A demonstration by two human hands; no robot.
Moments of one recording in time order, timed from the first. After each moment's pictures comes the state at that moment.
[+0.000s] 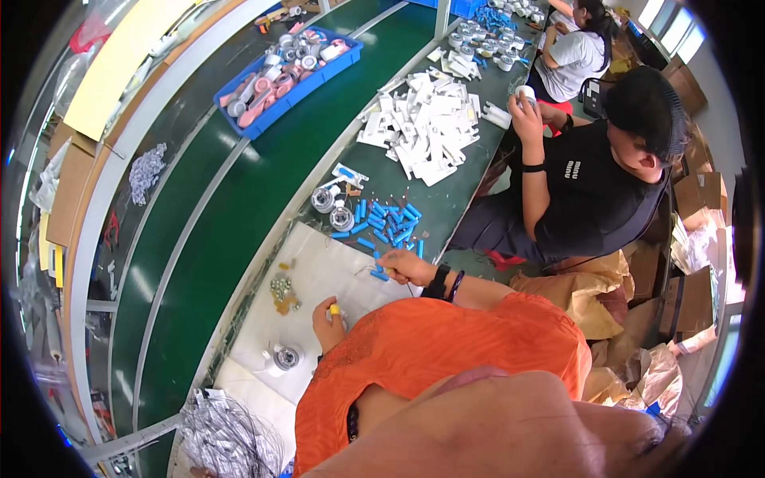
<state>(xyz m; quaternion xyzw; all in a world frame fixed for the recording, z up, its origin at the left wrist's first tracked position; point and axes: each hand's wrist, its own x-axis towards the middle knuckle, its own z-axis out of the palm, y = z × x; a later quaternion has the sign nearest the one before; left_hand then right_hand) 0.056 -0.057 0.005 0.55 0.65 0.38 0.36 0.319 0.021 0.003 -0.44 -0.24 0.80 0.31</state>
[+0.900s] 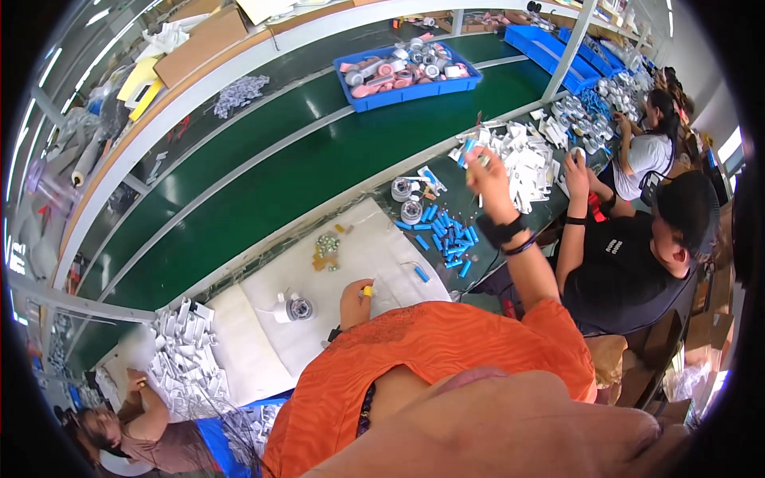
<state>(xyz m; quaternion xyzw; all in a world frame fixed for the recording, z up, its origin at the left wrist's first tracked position) 0.050 -0.083 0.000 0.53 0.65 0.43 0.33 0.328 0.134 0.186 -0.44 -0.50 0.49 0.56</state>
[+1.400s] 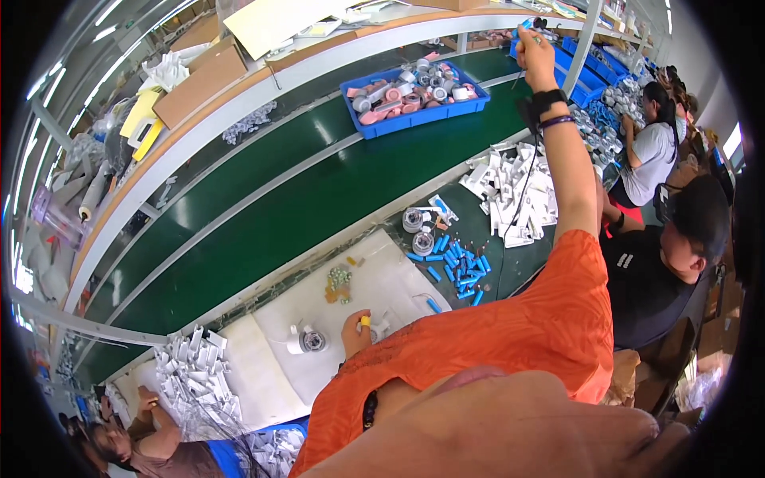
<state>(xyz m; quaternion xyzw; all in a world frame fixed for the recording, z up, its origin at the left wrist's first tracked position) 0.029 -0.076 -0.020 0.46 0.67 0.50 0.30 0.403 0.389 0.356 -0.33 -0.50 0.34 0.72</state>
